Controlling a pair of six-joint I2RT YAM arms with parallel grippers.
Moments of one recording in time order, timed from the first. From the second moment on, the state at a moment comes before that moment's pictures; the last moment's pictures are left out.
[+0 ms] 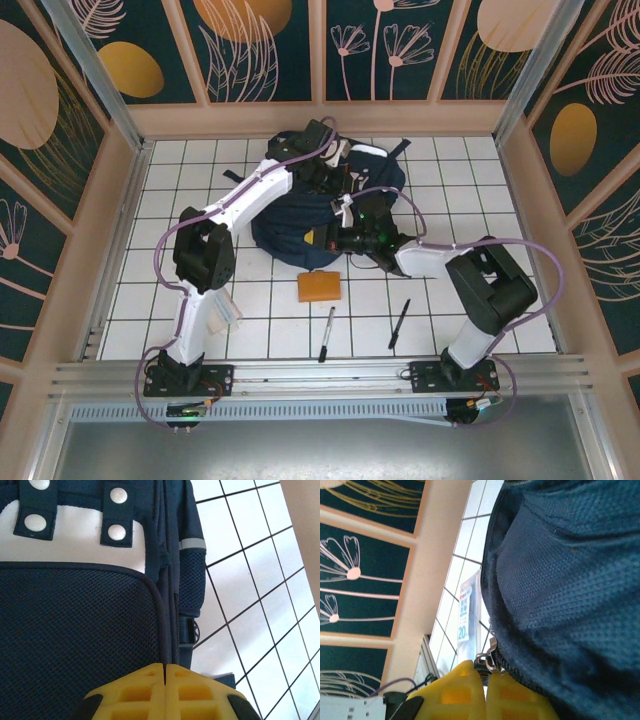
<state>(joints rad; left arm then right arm) -0.61 2.20 2.05 -0.74 0.36 -0.47 0.64 1.67 0.77 0.50 -0.66 0.88</state>
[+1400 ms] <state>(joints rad) -0.57 1.64 1.08 -0.25 0.47 -0.53 0.46 1.65 1.00 -0.14 -0.39 -1.18</state>
